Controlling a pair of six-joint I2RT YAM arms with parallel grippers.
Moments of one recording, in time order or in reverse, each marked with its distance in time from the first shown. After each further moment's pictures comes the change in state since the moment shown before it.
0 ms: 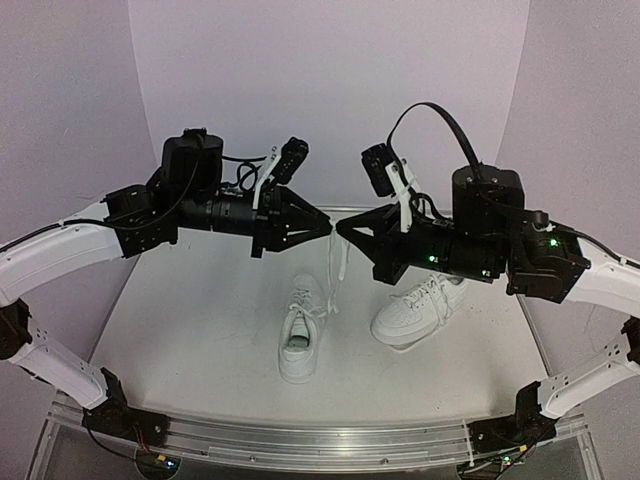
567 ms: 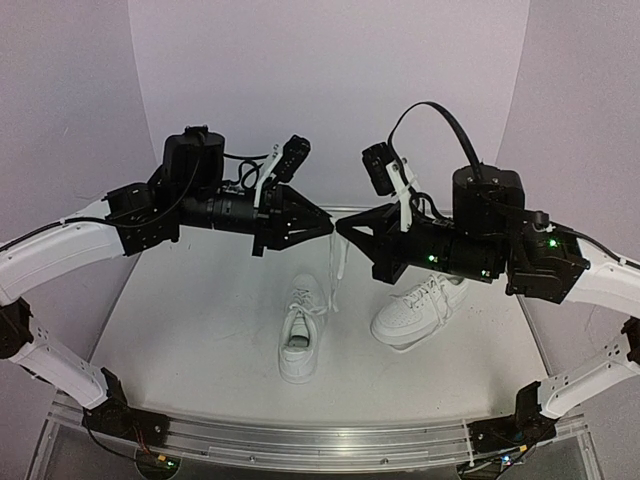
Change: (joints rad) left arm -0.002 0.011 0.018 -0.002 0.022 0.002; right arm 0.000 0.000 -0.004 0.014 0.000 0.004
